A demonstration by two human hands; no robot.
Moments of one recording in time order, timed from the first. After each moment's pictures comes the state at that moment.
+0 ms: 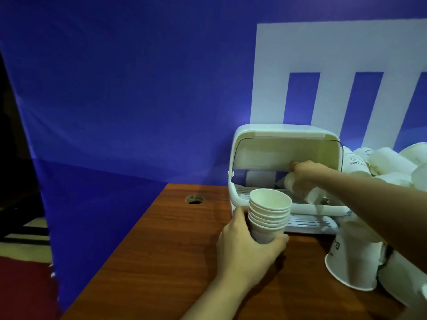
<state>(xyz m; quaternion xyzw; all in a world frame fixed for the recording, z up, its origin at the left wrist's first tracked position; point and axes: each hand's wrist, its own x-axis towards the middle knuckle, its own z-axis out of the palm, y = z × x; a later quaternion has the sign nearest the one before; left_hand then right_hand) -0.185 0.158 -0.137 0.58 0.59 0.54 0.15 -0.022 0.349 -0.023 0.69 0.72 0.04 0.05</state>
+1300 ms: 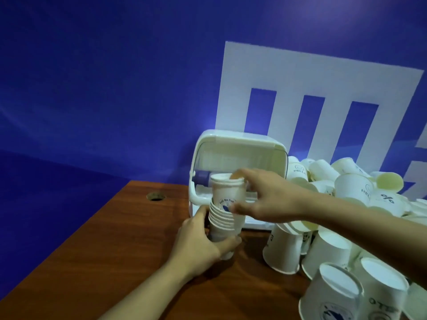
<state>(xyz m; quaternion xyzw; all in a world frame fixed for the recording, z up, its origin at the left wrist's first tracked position) -0.183 0.154 -0.135 0.64 0.52 0.53 0.21 -0.010 0.172 0.010 0.45 0.88 -0.01 -0.14</state>
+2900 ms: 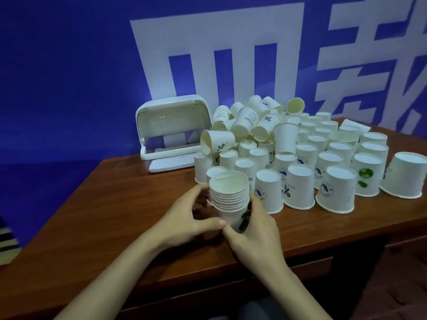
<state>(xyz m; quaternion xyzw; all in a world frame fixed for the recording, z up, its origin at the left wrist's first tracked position) -0.059 -0.020 -0.104 0.79 0.44 0.31 0.30 0.104 -0.017 -0.015 0.55 0.66 -0.16 -0.49</state>
